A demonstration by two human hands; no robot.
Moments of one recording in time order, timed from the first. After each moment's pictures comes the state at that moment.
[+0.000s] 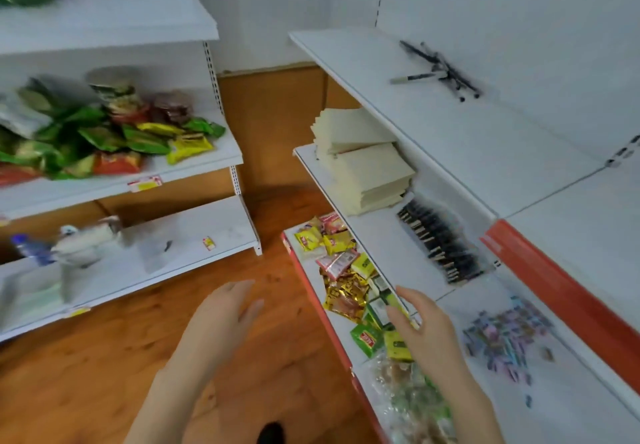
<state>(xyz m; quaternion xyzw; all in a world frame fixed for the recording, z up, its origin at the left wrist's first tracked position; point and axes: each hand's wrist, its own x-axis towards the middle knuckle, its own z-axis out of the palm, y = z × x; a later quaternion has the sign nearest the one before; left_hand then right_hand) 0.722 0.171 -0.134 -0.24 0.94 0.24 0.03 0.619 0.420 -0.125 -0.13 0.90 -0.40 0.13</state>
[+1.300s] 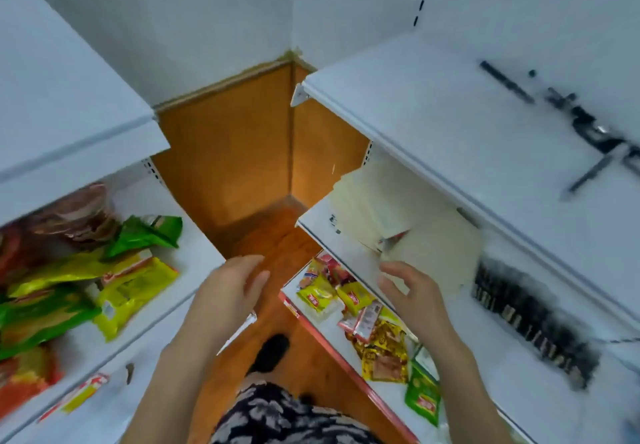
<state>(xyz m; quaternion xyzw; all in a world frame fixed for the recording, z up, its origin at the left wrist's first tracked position) 0.324 -0.171 -0.155 -0.08 0.96 0.28 0.01 0.289 0.087 -0.168 0.02 0.90 -0.43 0.08</state>
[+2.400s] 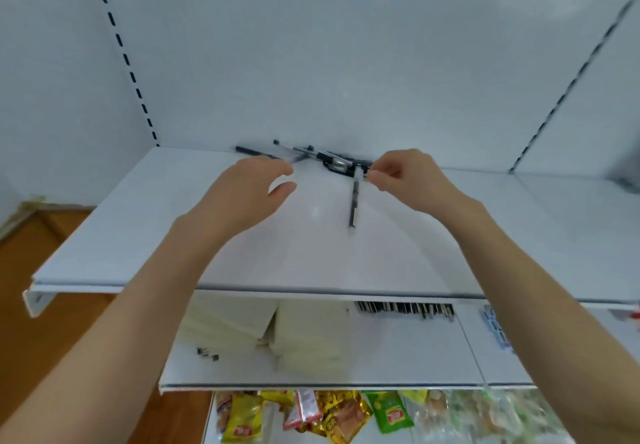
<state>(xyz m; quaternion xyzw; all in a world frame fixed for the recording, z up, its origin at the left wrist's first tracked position) 0.094 0.039 0.010 0.45 0.85 0.26 -0.09 0.218 0.241 0.031 0.19 0.93 -0.25 -0.17</state>
